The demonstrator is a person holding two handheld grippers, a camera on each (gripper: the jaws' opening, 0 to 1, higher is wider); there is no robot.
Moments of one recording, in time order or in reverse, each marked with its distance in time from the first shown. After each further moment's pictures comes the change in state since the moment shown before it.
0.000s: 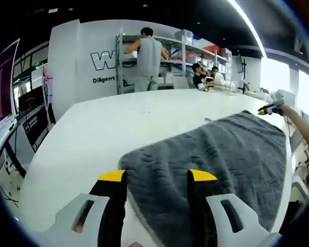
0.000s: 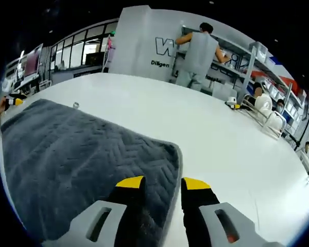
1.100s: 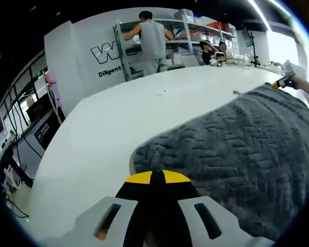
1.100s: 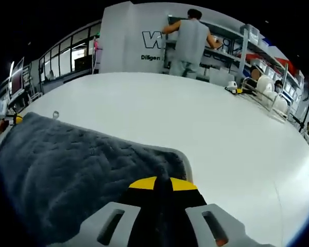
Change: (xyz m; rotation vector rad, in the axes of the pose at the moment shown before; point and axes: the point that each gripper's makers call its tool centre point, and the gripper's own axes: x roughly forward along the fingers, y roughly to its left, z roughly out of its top) left arm 0.062 0.046 -0.026 0.147 0.143 0.144; right arm 0.056 -0.005 0.002 0.123 0.036 -0.012
